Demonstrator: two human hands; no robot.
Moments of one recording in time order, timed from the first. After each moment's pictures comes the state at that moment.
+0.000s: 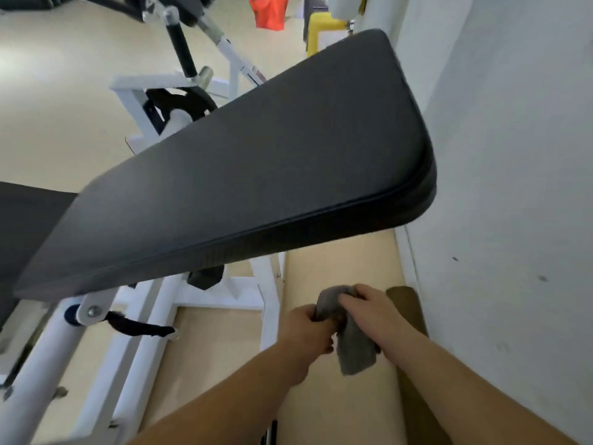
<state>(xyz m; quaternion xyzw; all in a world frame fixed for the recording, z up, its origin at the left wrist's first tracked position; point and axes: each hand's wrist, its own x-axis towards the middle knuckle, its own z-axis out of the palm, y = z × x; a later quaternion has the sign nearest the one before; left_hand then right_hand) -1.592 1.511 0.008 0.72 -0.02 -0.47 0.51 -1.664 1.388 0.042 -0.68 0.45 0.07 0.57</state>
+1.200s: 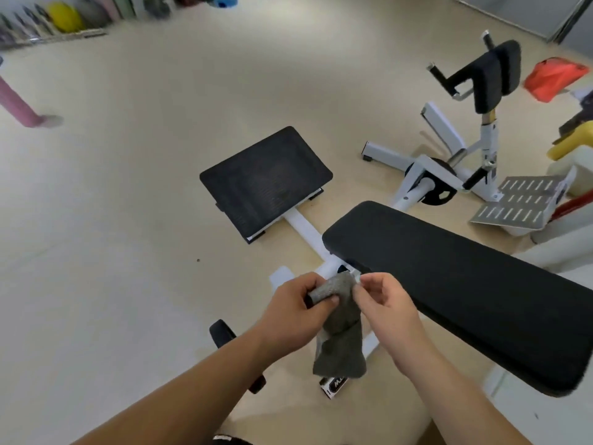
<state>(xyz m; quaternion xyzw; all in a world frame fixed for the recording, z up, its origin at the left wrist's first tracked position) -1.588 1.990 0.497 0.80 0.03 -0.16 0.58 -1.578 1.808 0.515 -0.81 0.17 0.15 0.55</state>
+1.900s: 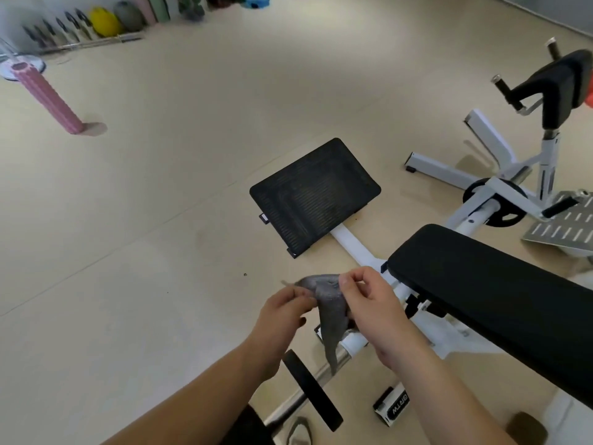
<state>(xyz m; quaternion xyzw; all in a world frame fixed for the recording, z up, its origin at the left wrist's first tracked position) -1.532 2.242 0.494 0.63 0.25 -0.21 0.71 -1.495 2.078 0.517 -0.77 0.13 0.23 0.58</state>
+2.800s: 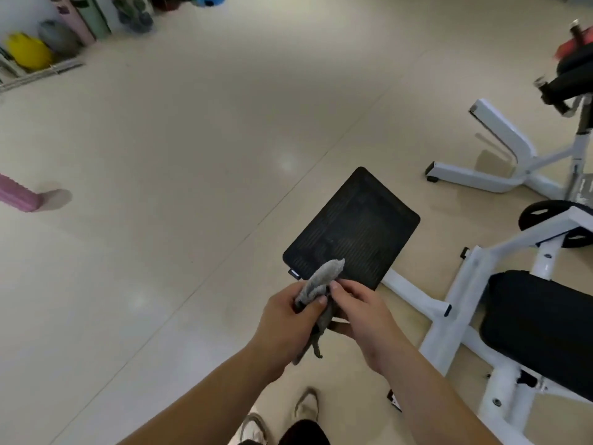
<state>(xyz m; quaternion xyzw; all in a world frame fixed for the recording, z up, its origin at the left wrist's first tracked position) -1.148 2.572 0.478 0.71 0.12 -0.25 0.65 -1.145 2.418 0.470 -0.65 0.28 0.23 0.66</state>
